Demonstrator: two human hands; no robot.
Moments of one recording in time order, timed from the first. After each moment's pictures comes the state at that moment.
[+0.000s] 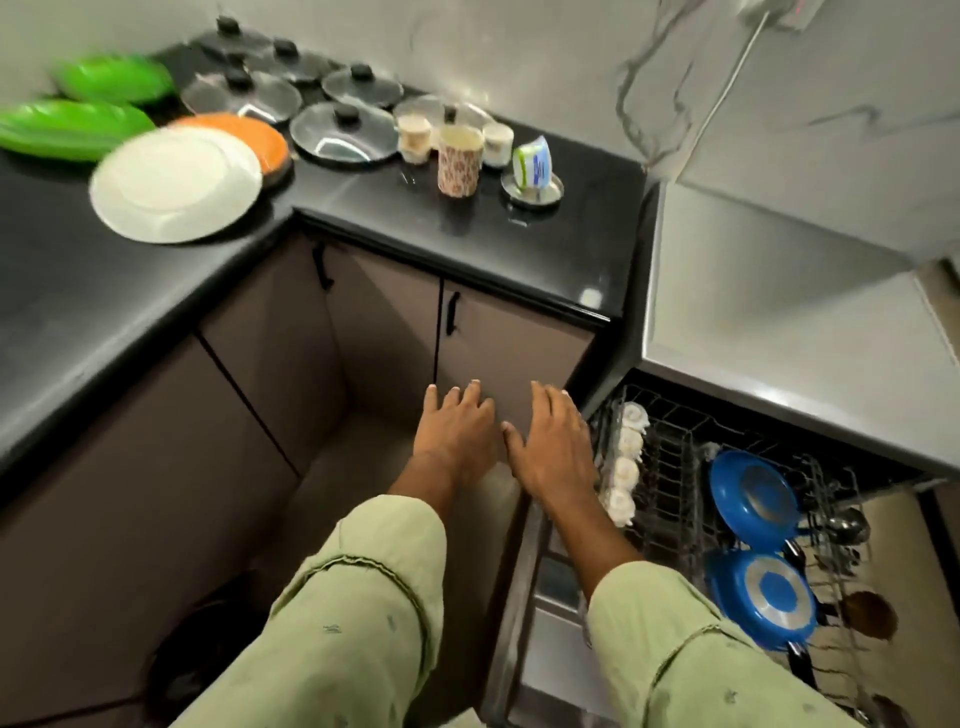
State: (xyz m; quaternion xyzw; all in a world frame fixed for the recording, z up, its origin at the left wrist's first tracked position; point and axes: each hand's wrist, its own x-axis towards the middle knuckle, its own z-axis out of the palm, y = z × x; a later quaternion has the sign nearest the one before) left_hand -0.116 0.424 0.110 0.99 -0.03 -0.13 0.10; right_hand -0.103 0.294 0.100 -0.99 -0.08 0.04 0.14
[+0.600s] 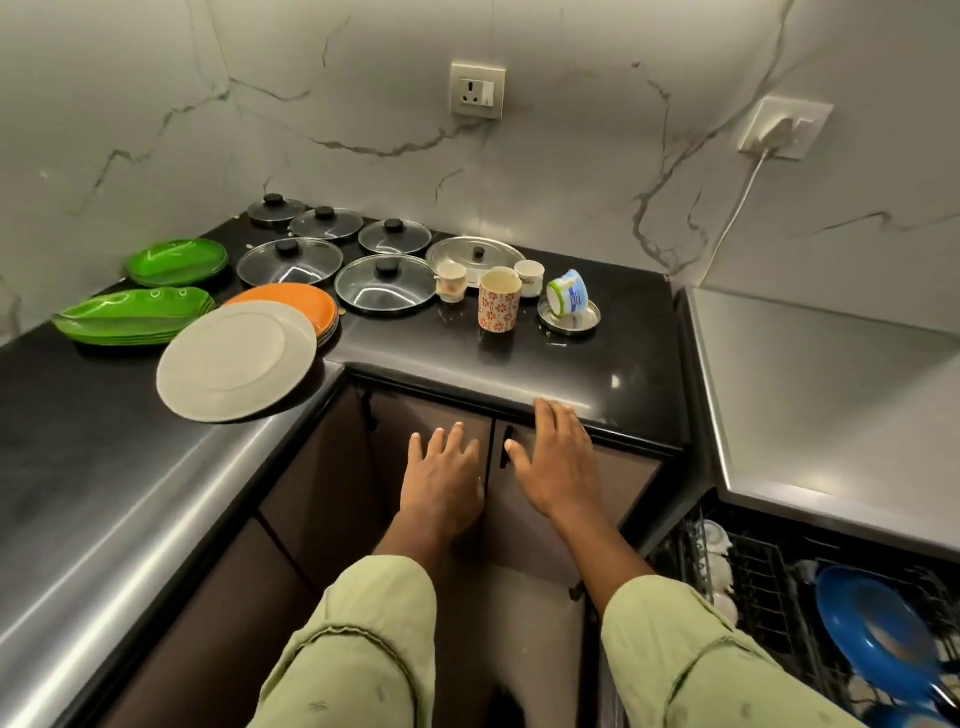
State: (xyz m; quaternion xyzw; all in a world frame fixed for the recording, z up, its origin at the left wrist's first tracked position) left_hand -0.007 0.573 0.148 0.99 -0.01 -0.08 0.06; right_hand 0.030 0.429 0.152 -0.97 -0.08 -0.04 0.20
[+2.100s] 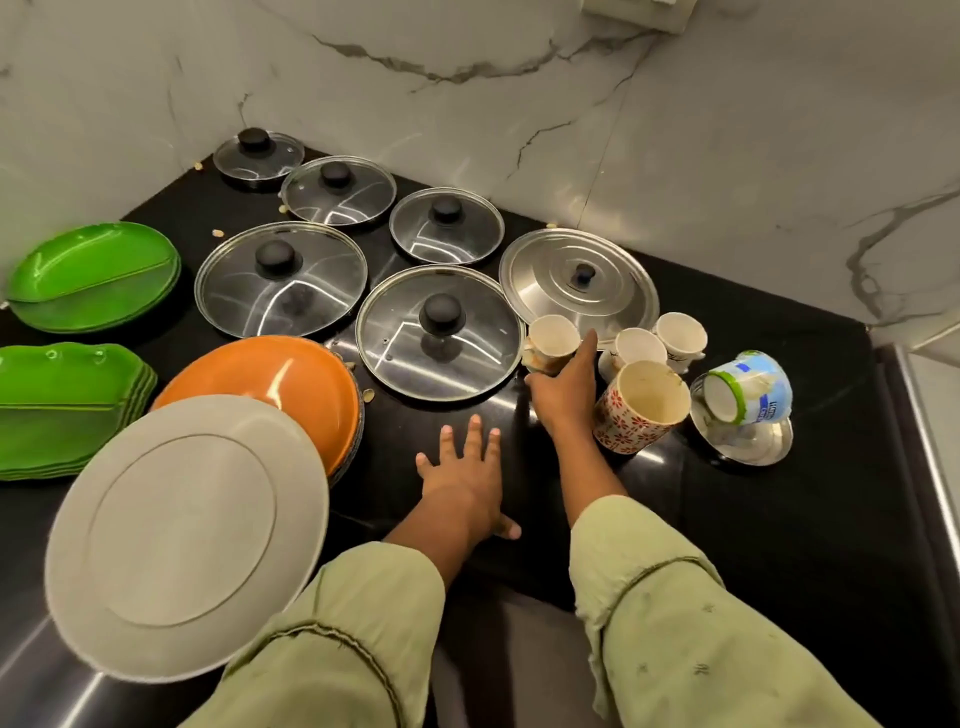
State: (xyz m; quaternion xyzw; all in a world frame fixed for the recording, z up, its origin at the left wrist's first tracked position) left_hand 0.318 0.741 0.104 0.92 0.03 -0.37 0.09; right_hand 0.427 0.645 0.090 -0.85 0.13 0.04 0.50
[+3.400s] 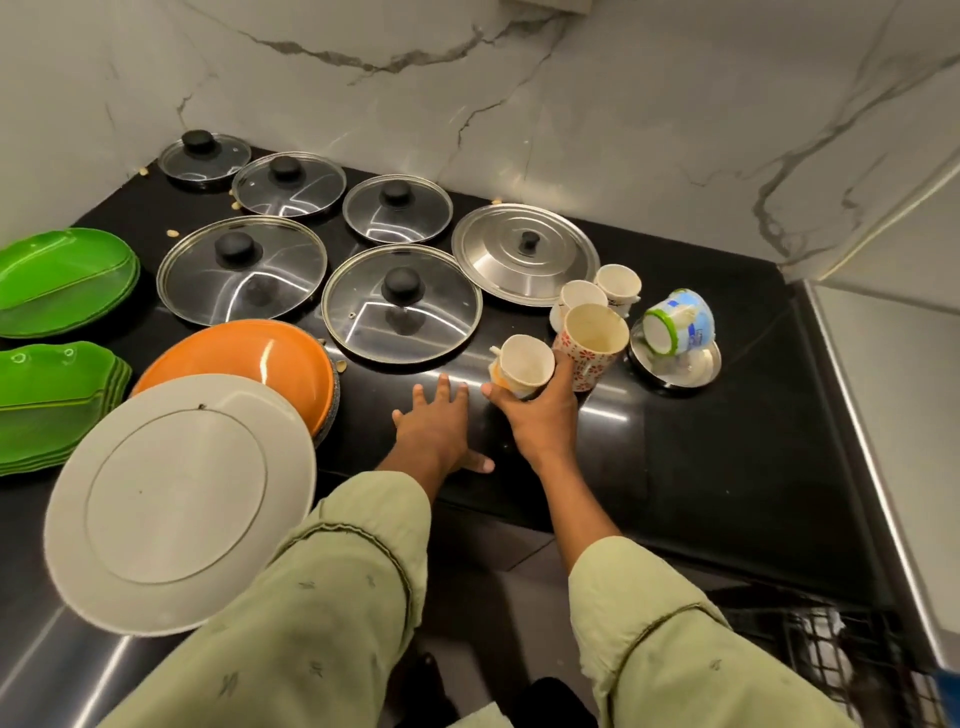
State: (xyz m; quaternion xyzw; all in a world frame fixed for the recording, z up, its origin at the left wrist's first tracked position) left_hand 0.312 0.750 0.101 0.94 0.02 -0.30 0.13; right_hand 0.318 0.614 0.094 -0.83 0.08 -0.06 0.55
